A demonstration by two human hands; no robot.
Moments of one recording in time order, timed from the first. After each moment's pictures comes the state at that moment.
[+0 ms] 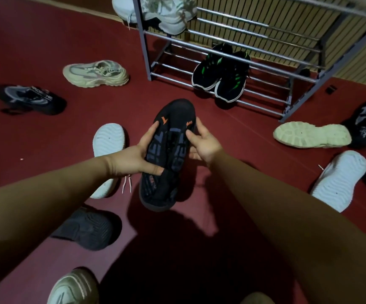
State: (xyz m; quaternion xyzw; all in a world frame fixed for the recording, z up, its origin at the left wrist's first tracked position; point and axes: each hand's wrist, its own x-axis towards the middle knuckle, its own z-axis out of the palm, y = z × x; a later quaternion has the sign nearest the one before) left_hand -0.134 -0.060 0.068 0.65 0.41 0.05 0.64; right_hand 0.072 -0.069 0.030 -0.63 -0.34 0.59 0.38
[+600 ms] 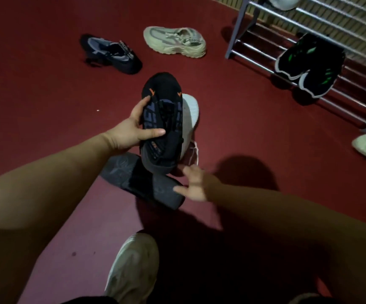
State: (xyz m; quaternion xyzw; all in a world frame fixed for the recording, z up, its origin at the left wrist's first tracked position) left_hand -0.337 -0.075 0.043 0.52 0.55 0.25 0.60; right_hand -0.132 -0.144 -0.036 -0.54 -0.73 0.39 -0.12
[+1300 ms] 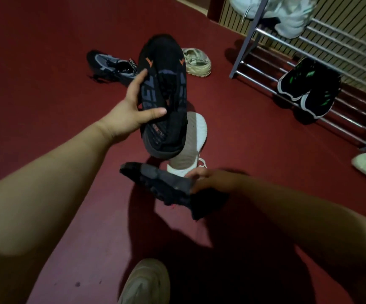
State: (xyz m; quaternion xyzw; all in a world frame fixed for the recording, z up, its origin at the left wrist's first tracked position) left_hand -0.371 -0.029 0.089 0.58 0.51 0.35 0.53; right_hand -0.138 -0.097 0.020 -0.52 -0.52 0.68 -0.01
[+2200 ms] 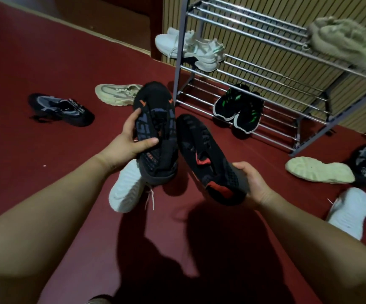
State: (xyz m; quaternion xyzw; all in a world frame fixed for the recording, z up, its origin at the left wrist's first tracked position) left_hand -0.227 -0.022 0.084 0.57 0.46 0.36 0.58; right_hand 0.059 -0.113 0.068 -0.50 -0.13 0.74 0.44
